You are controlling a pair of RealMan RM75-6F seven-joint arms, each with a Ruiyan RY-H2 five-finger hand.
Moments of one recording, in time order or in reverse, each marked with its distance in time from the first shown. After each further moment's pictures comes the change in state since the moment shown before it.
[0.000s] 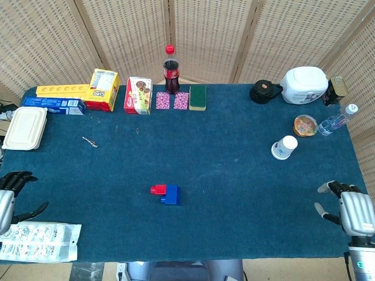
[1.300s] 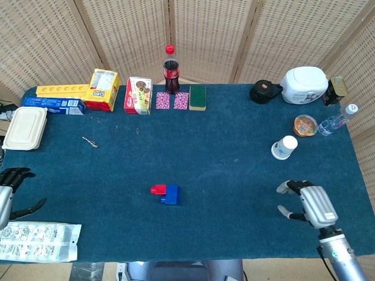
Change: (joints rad) left arm -0.019 0.020 -0.019 0.000 -0.022 -0.018 0.007; right arm 0.146 -0.017 -0.036 -0.044 -0.154 -0.194 0.177
